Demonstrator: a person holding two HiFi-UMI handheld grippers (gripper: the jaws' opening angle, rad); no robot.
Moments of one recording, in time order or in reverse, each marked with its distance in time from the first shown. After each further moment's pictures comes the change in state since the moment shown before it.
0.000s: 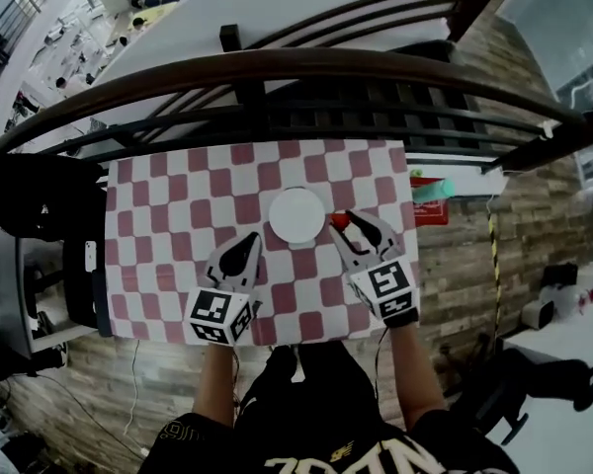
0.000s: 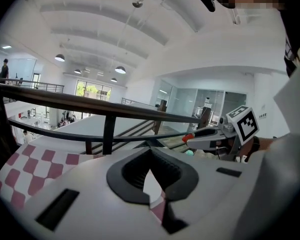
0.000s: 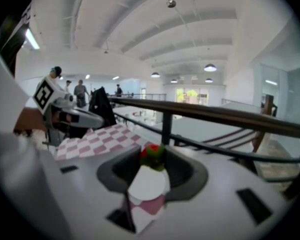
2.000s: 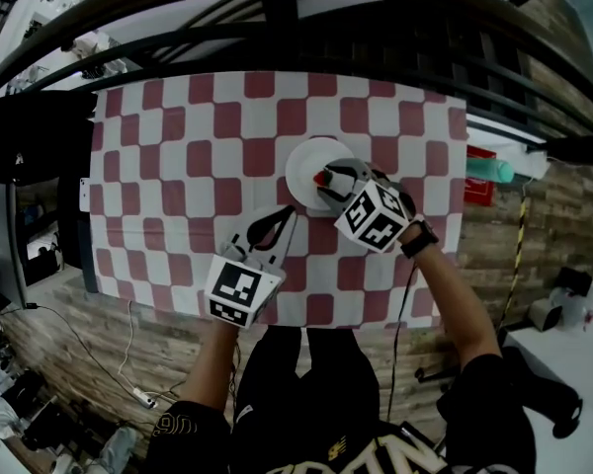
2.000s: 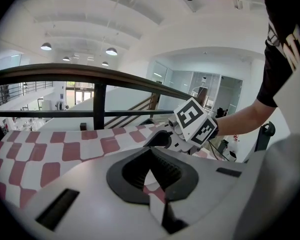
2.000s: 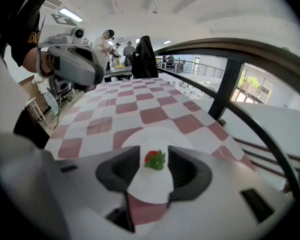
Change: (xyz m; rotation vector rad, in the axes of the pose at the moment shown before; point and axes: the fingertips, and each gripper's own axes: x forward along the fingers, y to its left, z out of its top) left arm 0.047 -0.003 -0.108 0.049 0.193 -0.058; right arm 0.149 0.056 -0.151 -0.419 0.395 0.499
